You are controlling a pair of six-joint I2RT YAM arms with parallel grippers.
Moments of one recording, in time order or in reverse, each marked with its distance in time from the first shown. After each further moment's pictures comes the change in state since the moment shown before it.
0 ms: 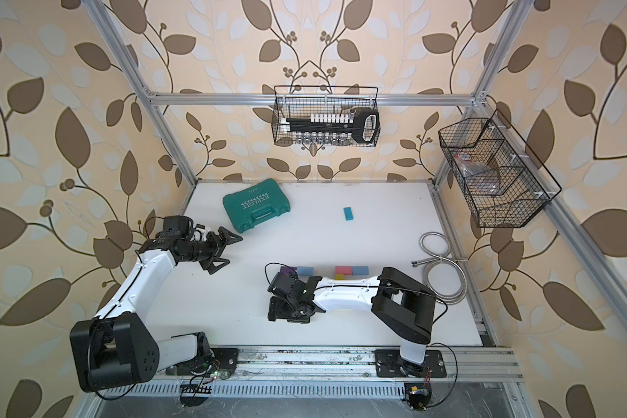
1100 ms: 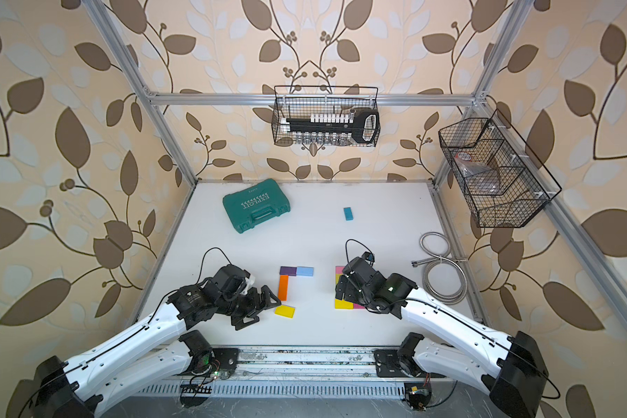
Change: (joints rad) left arm -0.917 -0.420 -0.413 0.079 -0.321 -0.491; right arm -0.375 -0.808 -0.350 -0.441 0.282 -0.191
